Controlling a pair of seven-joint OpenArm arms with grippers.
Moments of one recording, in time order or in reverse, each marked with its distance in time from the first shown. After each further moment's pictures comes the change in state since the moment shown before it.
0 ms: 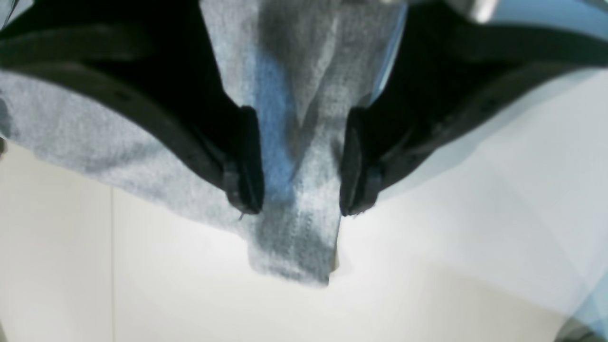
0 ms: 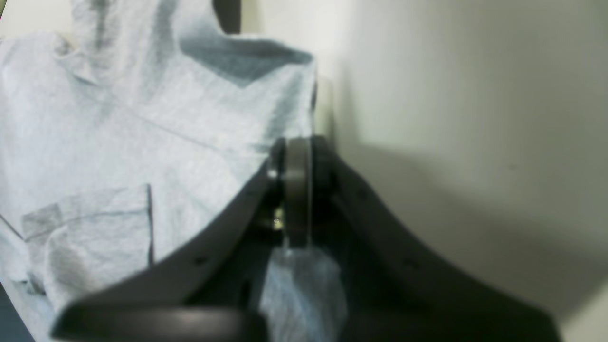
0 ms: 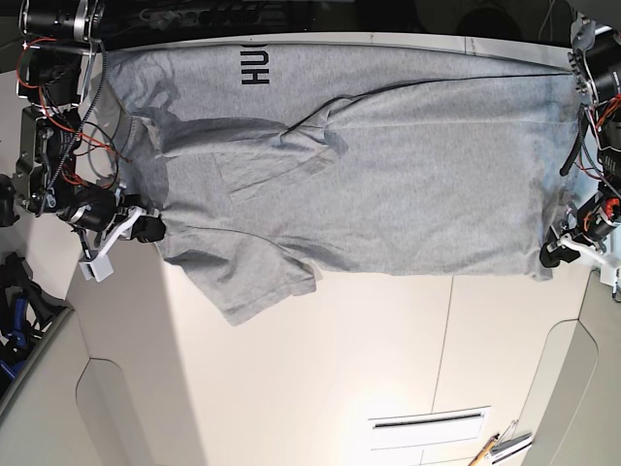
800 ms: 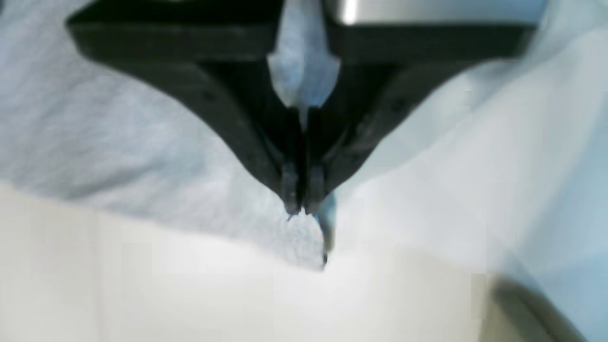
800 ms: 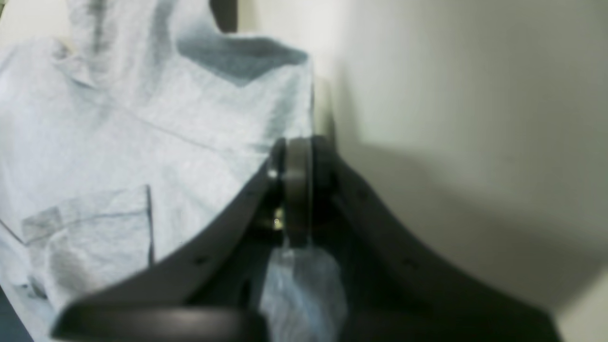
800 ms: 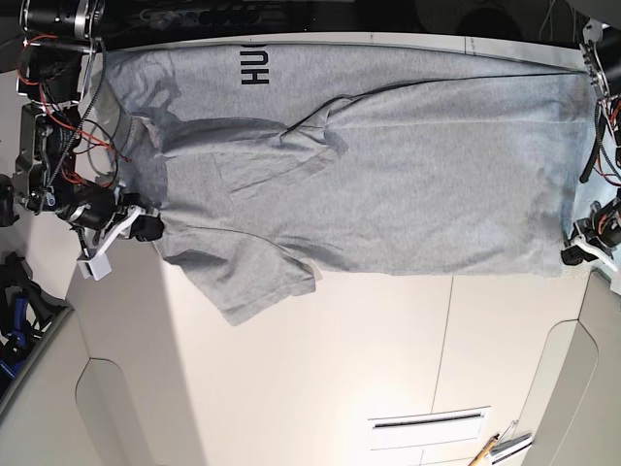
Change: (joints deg) left arm 1.4 -3.8 0.5 9.3 -4.0 0.9 4.4; right arm -0.7 -0.1 0.7 2.4 1.0 -0.5 -0.5
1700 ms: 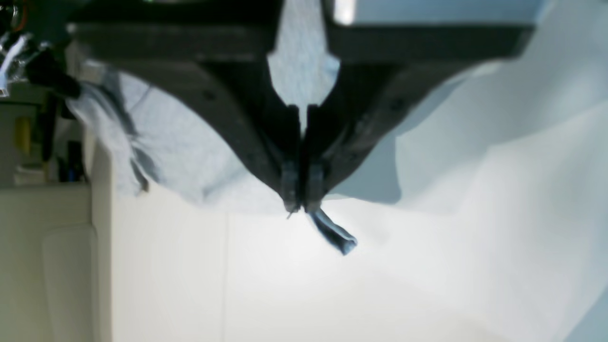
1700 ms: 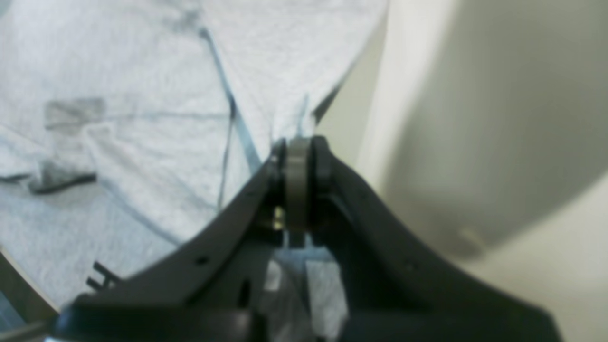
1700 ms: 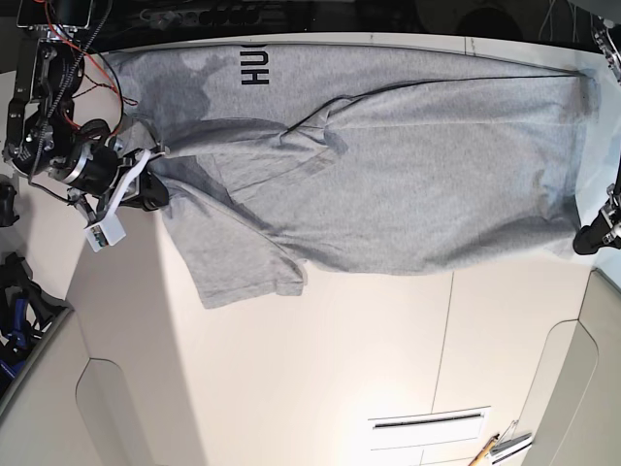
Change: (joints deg) left arm 8.0 -3.3 -12.5 6.4 -31.3 0.2 28.5; right arm -16.8 -0.9 0.4 33.3 -2.1 0.1 -7.5
